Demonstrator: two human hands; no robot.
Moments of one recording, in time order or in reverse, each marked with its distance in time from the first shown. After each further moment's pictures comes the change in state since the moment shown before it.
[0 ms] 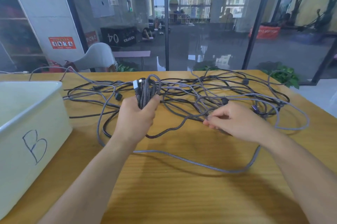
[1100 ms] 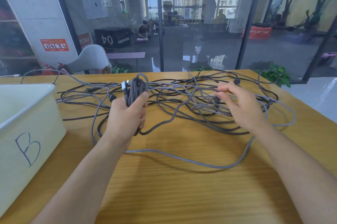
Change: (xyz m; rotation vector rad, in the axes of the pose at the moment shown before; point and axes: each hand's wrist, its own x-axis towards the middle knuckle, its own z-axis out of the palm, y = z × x) left_hand -0.001 0.004 -0.001 -0.174 0.038 -0.065; right_hand 0.018 0.049 -0.010 0.072 0.540 -0.231
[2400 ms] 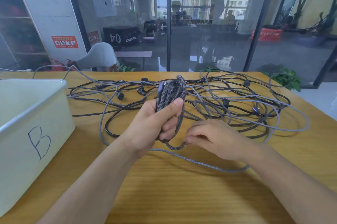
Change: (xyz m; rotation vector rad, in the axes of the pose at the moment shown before) left_hand -0.020 0.010 0.014 -0.145 -0.490 0.009; right_hand -0.026 -0.050 0.052 -0.156 -0.647 -0.354
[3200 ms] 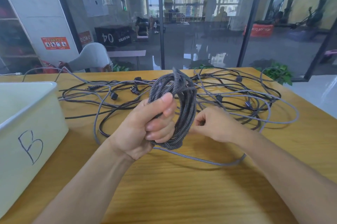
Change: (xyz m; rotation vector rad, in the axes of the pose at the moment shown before) left_hand -0.006 0.011 0.003 -0.431 -0.301 -0.026; right_hand 0.004 0.008 -0.013 0.103 0.048 0.447
